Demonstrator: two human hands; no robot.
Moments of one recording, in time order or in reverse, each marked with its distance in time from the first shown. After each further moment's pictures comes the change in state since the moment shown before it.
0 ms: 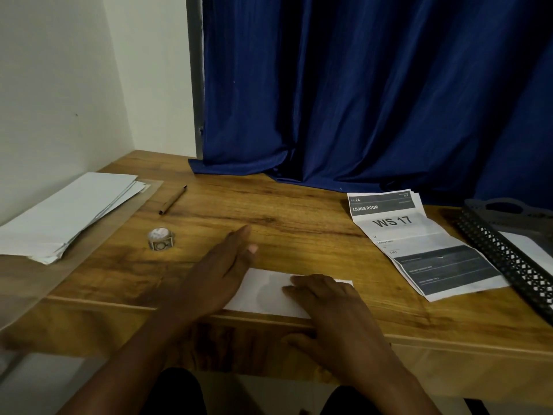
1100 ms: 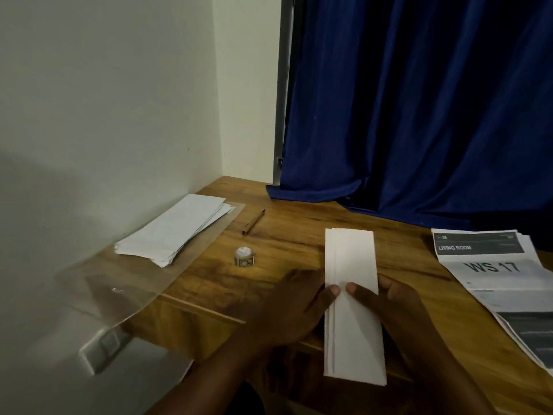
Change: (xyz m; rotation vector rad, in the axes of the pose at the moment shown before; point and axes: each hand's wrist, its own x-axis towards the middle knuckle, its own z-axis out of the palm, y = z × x) left_hand -0.007 -0.006 0.006 0.118 0.028 0.203; right_hand 0.079 -0.003 0.003 1.243 0.188 0.475
